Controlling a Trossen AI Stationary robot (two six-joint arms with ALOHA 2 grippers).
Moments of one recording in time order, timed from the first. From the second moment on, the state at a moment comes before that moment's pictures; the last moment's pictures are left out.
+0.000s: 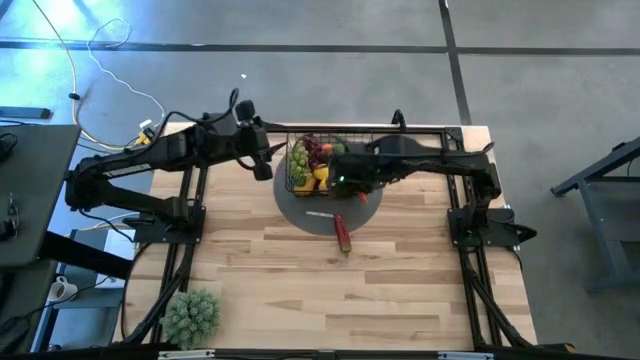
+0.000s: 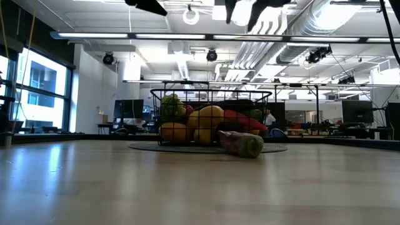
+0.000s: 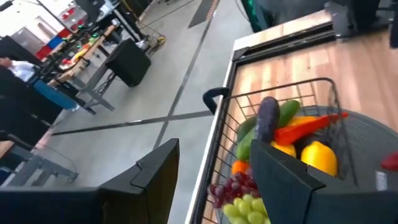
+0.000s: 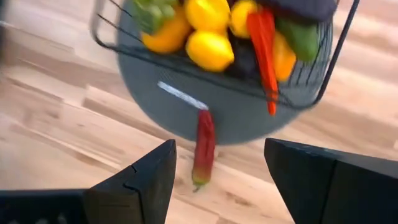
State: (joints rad) left arm 0.36 1.10 1.15 -0.41 -0.29 0.49; right arm 0.01 1.89 2.16 -1.55 0.22 1.20
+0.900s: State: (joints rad) left arm 0.36 1.07 1.15 -0.56 -0.27 0.40; right arm 0.13 1.89 1.52 -1.01 0.15 1.37
